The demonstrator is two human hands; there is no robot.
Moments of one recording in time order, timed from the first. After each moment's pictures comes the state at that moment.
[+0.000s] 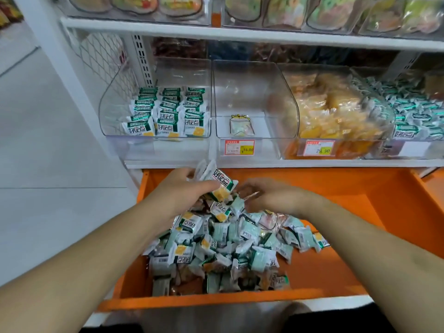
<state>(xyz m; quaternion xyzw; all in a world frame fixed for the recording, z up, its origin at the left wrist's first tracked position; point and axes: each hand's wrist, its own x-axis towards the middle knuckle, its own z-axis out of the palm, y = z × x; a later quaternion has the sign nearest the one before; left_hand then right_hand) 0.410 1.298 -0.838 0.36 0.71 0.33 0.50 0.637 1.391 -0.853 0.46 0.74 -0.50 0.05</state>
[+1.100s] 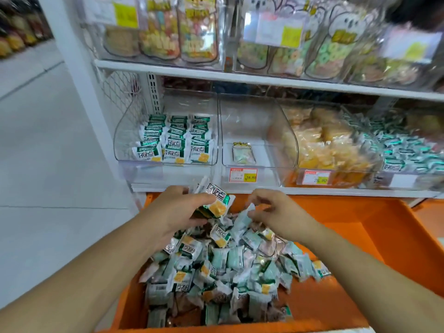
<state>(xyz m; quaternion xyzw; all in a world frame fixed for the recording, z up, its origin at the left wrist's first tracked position) 0.388 1.300 -0.822 0.28 0.66 0.40 0.57 0.634 1.380 -0.841 0.47 0.76 -0.43 -0.13</state>
